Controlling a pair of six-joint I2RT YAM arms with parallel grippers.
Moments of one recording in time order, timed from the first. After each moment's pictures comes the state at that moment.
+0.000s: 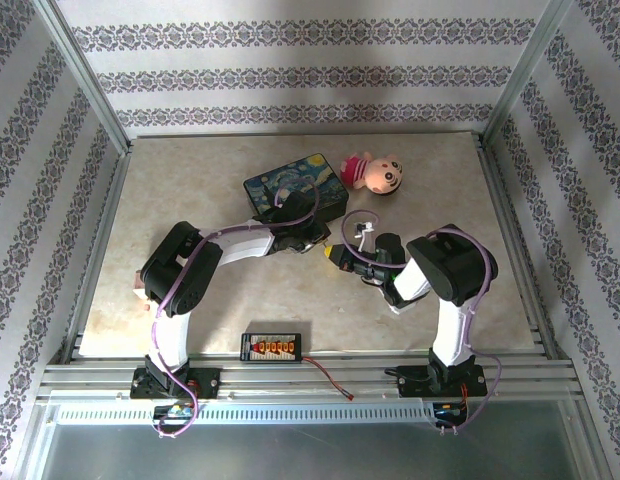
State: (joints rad) left arm -0.63 1.97 1.23 -0.10 0.24 -1.16; right arm 0.40 1.94 0.45 1.17 -0.58 0.89
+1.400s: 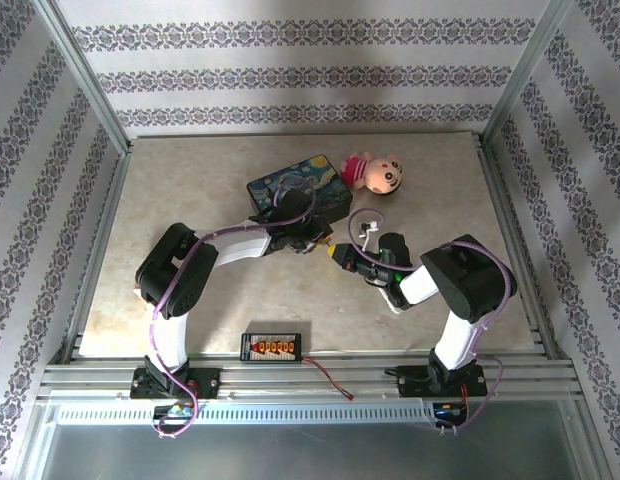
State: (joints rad) left arm -0.63 1.94 1.21 -0.06 0.34 -1.25; right arm 0.41 1.79 0.40 1.05 -0.54 0.92
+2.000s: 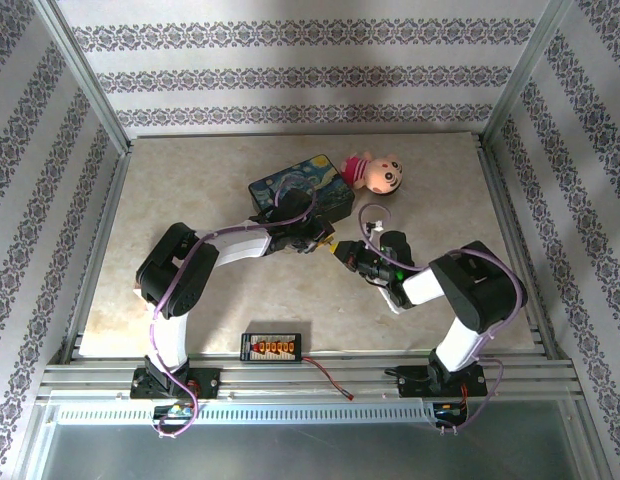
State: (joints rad) left arm -0.63 1.95 1.21 -0.03 0.37 -1.27; right arm 0.41 1.70 0.40 0.93 -0.51 1.11
